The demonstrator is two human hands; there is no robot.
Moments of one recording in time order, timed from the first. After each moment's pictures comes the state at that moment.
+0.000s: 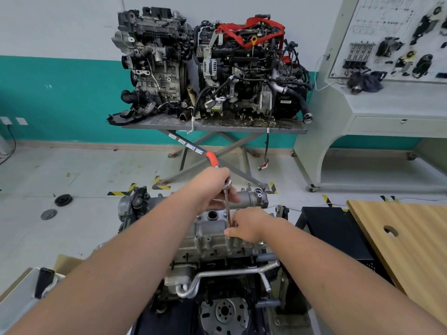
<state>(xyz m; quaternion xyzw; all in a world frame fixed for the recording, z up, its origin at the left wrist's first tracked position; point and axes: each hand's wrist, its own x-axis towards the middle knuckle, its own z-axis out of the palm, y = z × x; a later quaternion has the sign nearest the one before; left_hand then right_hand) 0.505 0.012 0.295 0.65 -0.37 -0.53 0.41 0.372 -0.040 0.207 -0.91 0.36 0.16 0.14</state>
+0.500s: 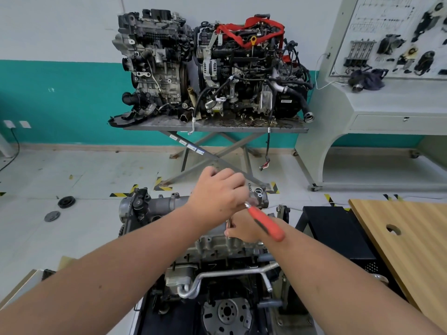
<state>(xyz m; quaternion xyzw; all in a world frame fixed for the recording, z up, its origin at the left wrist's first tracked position) 0.505 0.026 0.269 0.46 -0.79 0.33 0.23 0.375 -0.037 0.202 -0.92 0.36 0.11 0.12</state>
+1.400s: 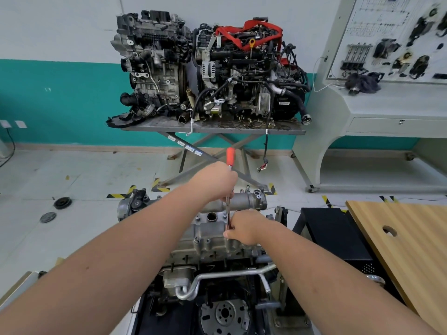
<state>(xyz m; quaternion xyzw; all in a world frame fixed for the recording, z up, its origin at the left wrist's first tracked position) 0.500 0.000 0.317 0.74 -0.58 -0.26 0.22 0.373 -0.029 0.220 -0.91 0.36 0.15 0.18</state>
